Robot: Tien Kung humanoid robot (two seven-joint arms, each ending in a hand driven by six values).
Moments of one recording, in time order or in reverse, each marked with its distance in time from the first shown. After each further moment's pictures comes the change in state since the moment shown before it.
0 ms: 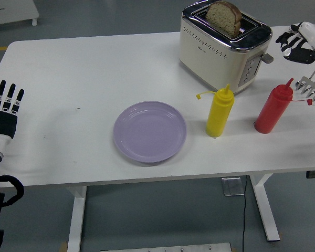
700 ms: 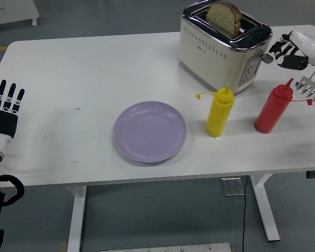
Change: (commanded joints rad) left arm -0.002 0.000 0.000 0.000 0.000 0.001 0.001; right arm 0.030 0.023 -0.056 -0.041 -0.004 0.036 -0.011
